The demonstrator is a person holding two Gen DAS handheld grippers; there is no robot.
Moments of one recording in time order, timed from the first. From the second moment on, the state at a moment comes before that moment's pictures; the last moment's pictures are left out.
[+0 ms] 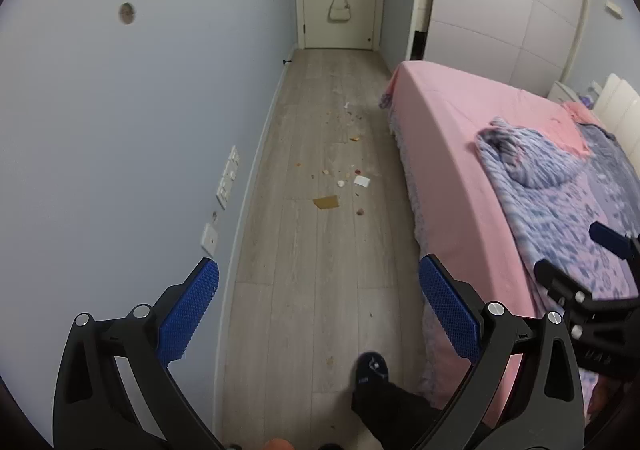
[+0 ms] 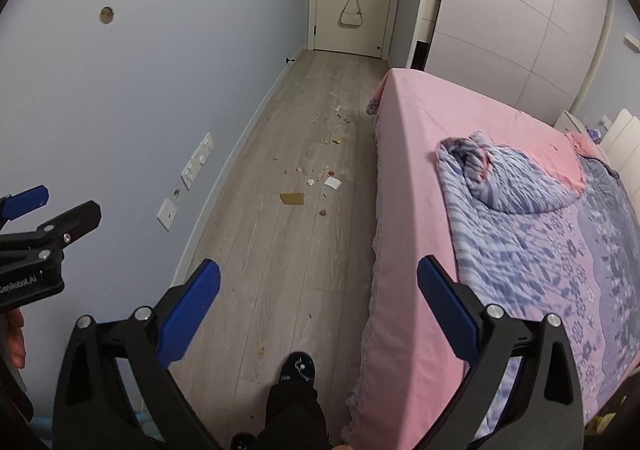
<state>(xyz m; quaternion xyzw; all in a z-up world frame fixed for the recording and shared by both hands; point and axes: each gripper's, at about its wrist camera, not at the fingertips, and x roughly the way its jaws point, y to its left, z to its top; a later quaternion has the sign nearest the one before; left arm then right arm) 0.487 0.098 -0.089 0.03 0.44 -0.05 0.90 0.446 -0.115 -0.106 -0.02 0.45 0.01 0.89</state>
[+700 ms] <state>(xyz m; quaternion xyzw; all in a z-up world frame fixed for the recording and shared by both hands) 0.818 0.118 -0.109 0.04 0.45 -0.07 0.89 0.747 -0.110 -0.109 -0.01 0.47 -0.01 0.88</state>
